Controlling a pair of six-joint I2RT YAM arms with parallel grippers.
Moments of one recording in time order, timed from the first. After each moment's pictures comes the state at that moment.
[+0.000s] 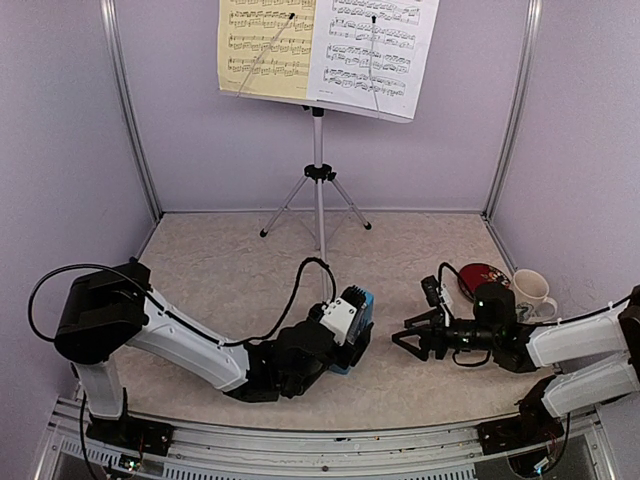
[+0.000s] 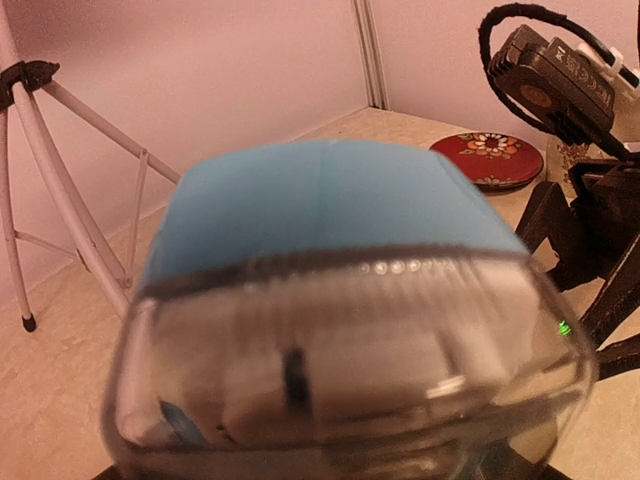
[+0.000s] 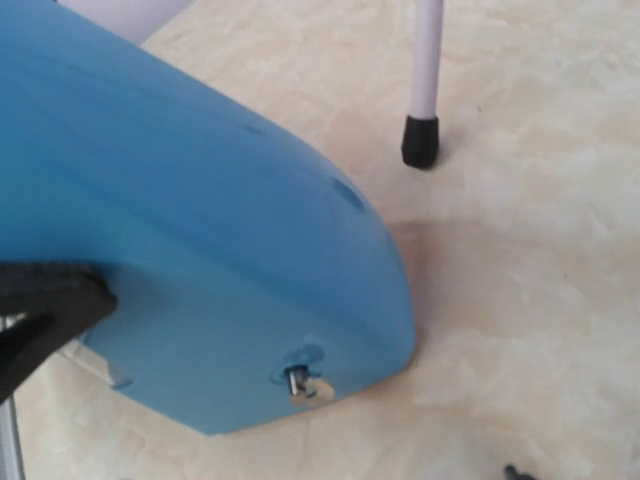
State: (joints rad) left arm -1.33 1.93 0.93 0.77 -0.72 0.03; right arm 0.59 1.22 0.23 0.60 -0.52 0.26
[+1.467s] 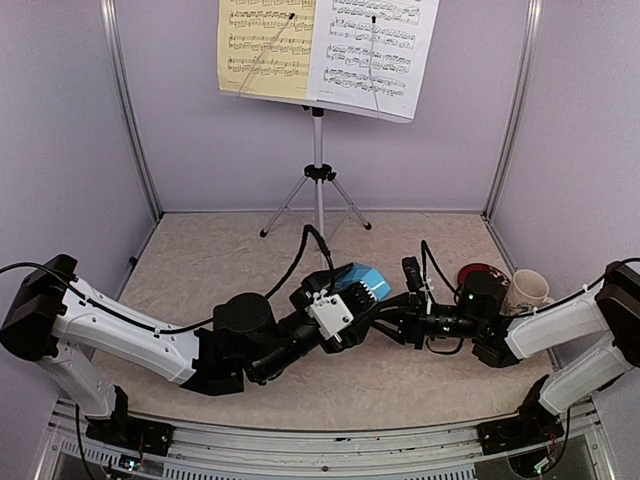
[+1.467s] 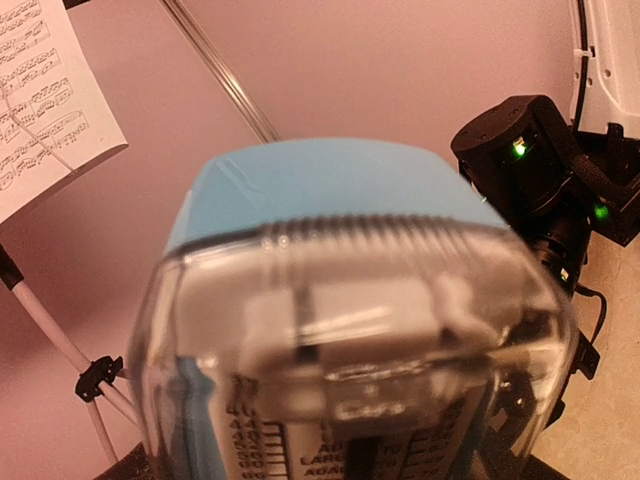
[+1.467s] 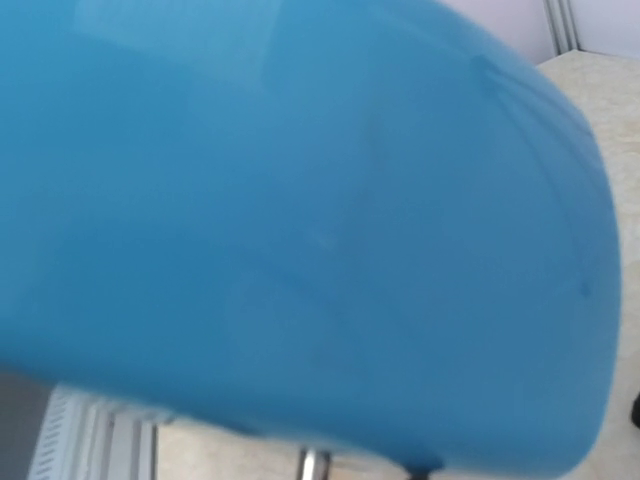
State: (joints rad) left arm -1.37 1.63 0.86 0.90 -0.48 0.65; right arm 0.76 1.40 0.35 0.99 -0.62 0.32
